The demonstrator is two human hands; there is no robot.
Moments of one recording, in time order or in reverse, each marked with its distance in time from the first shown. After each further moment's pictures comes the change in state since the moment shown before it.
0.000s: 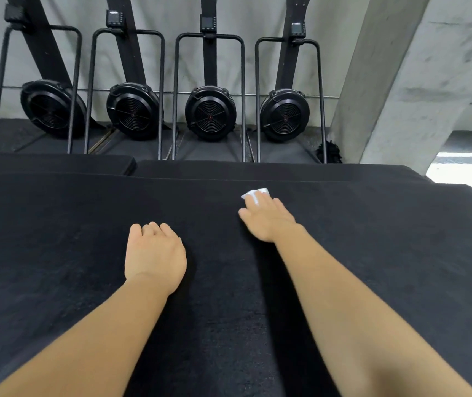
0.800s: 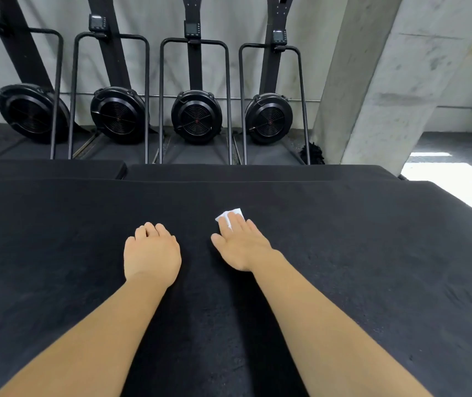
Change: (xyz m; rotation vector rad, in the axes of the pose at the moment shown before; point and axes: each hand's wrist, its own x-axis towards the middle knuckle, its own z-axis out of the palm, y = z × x) left_hand -0.003 -0.002 0.008 -0.119 -0.009 -0.023; right_hand -0.070 -0.039 0.017 -0.010 -0.091 -0.064
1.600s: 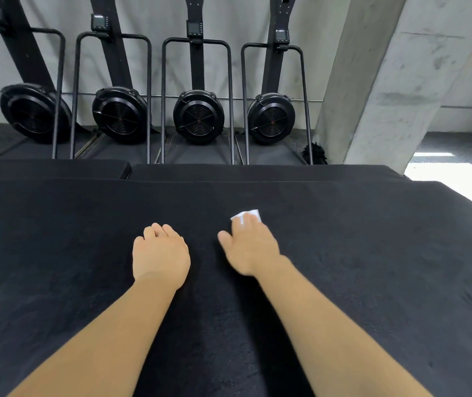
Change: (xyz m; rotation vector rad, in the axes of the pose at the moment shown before) left_hand 0.004 0.001 0.004 0.047 0.032 0.019; right_hand 0.000 -0.009 0.006 -0.047 0.152 0.091
